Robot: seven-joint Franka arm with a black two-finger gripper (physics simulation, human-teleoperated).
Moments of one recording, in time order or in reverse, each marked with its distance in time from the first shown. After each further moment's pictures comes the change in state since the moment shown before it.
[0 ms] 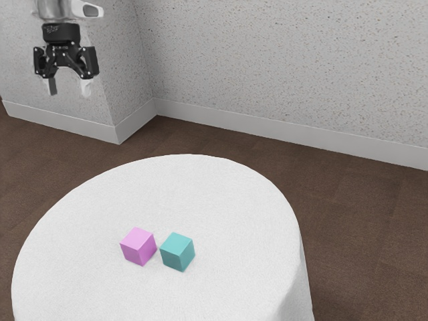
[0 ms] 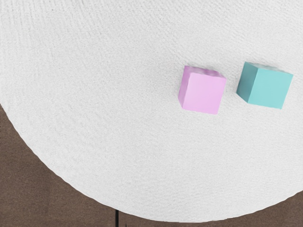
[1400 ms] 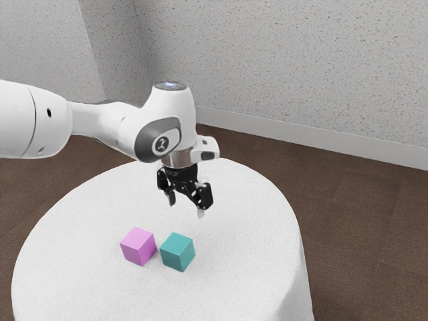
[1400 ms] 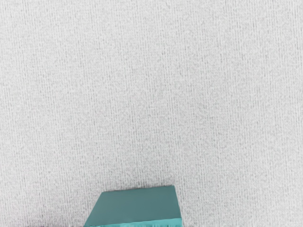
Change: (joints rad) arm -0.468 -0.145 -0.062 -1.019 0.073 1.135 -0.177
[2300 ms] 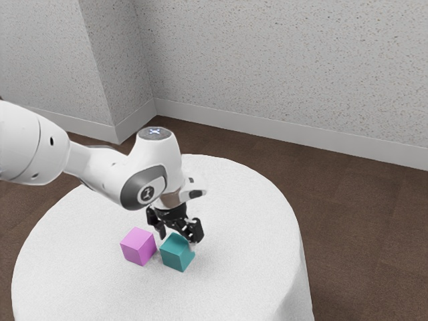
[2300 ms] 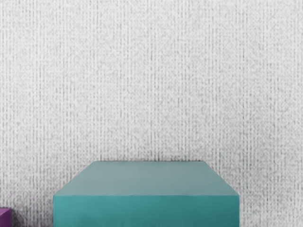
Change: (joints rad) arm 0.000 -0.014 -0.007 -0.274 0.003 0.307 -0.096
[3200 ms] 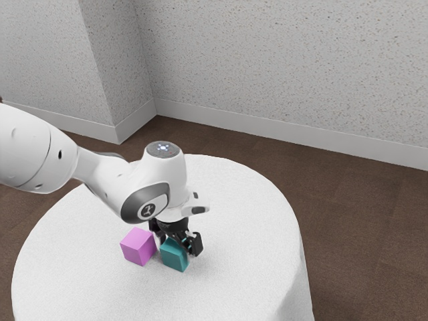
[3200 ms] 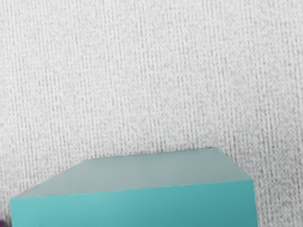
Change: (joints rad) arm 0.001 0.021 -0.026 -0.033 0.124 0.053 -0.018
